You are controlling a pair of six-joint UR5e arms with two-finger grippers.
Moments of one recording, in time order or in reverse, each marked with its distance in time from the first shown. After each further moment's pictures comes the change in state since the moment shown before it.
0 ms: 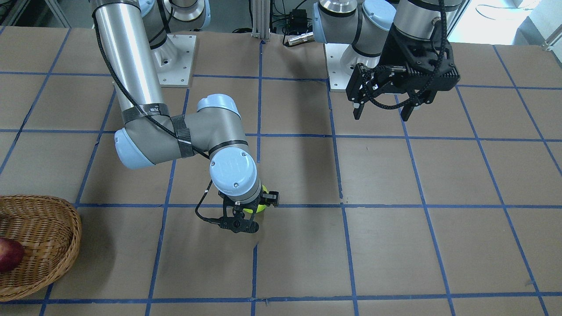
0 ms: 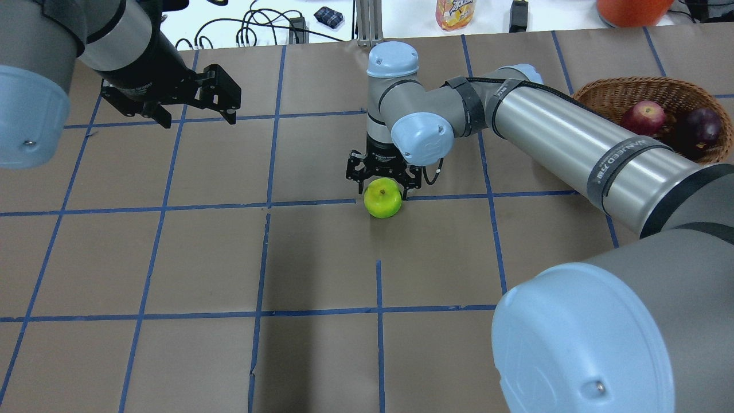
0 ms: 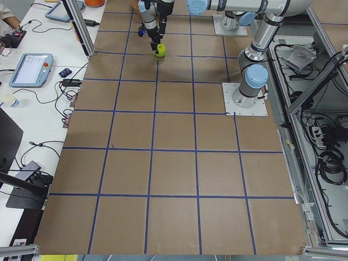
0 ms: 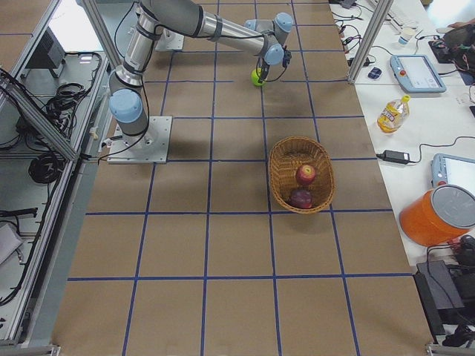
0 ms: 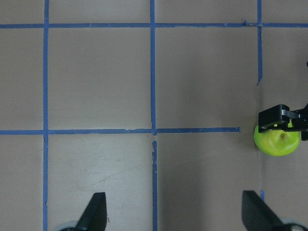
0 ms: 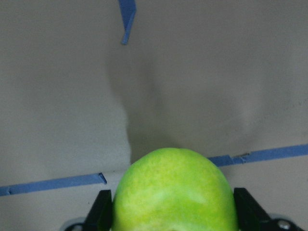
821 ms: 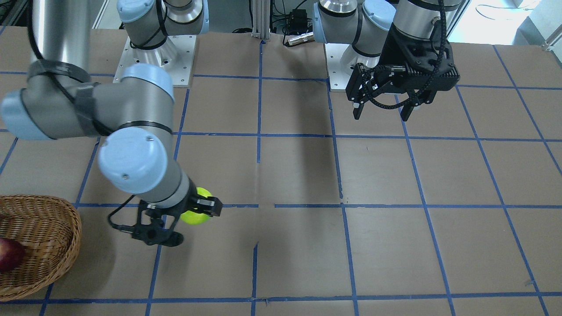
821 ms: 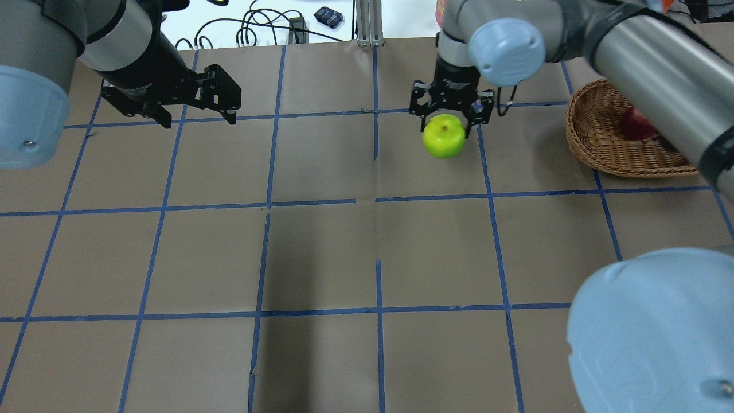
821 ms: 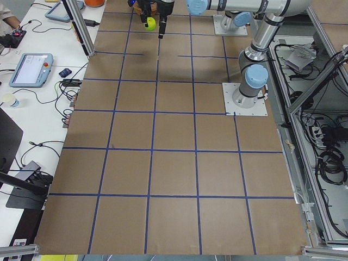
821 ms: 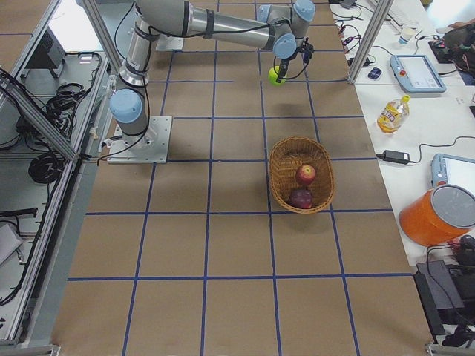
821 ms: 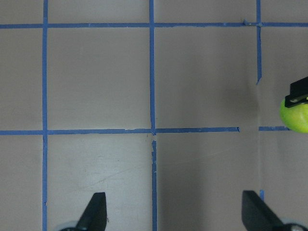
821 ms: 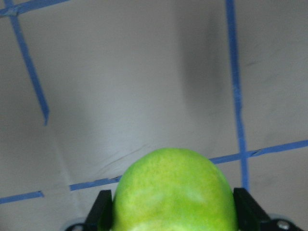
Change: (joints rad) left arm 0.000 0.000 0.000 0.001 -0.001 0.001; right arm -0.248 -0.132 -0.142 0.252 -0.092 -0.211
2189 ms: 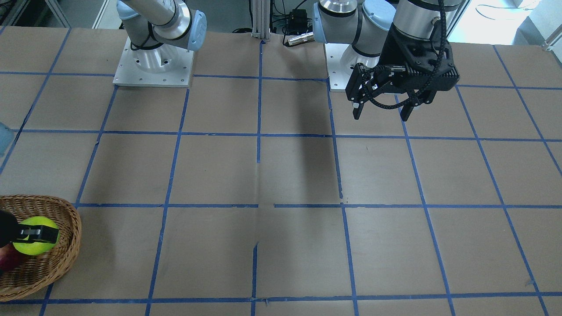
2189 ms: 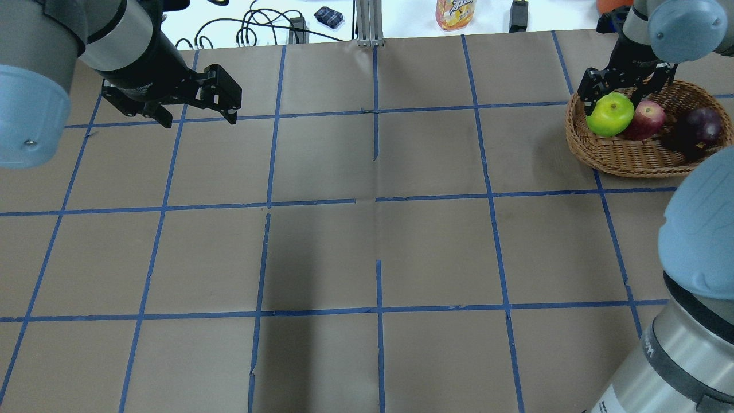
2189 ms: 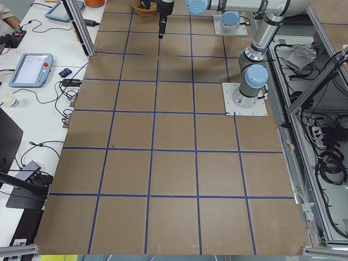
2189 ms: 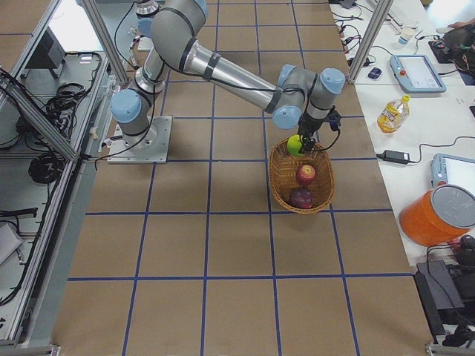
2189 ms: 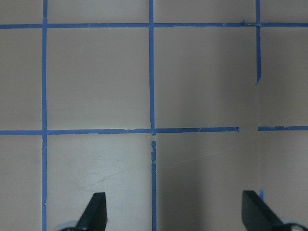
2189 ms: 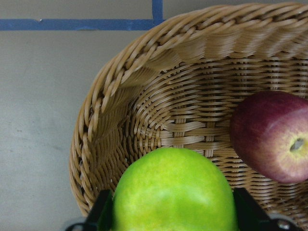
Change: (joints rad) left arm 0.000 0.000 0.000 0.000 -0.001 0.000; right arm -0.380 0.111 -0.003 -0.151 -0.167 -0.574
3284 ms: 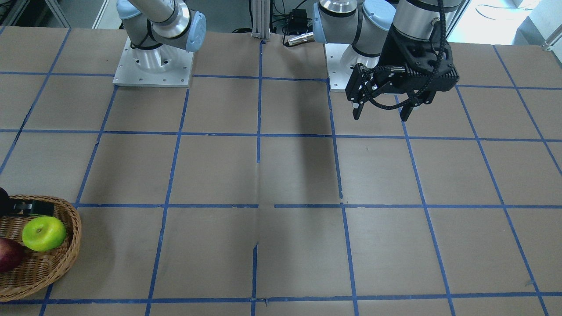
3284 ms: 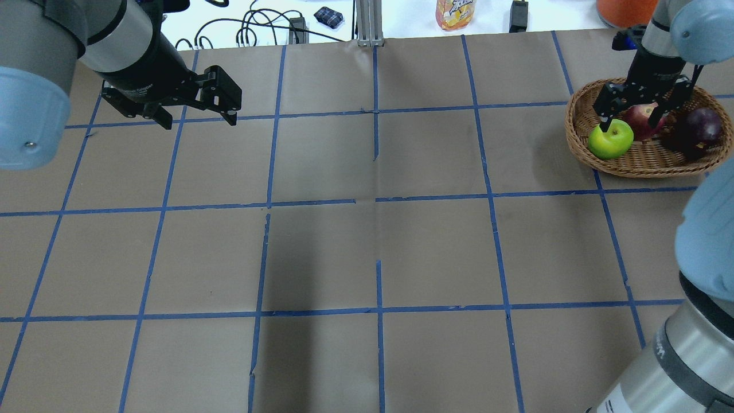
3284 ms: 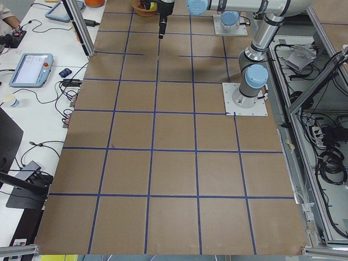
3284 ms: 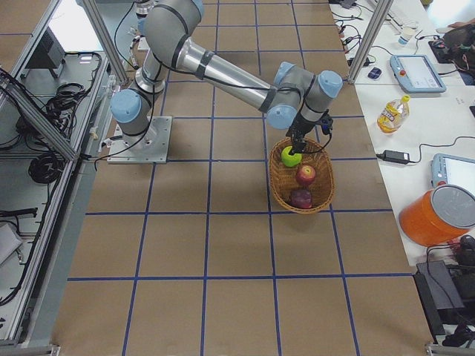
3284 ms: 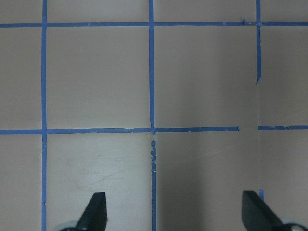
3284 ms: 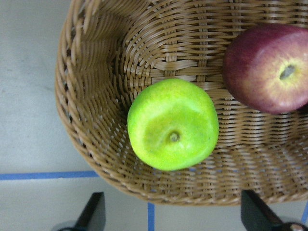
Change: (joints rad) left arm 0.000 0.002 -0.003 0.000 0.000 0.000; right arm -0.022 -0.100 0.021 0.179 -0.021 -0.019
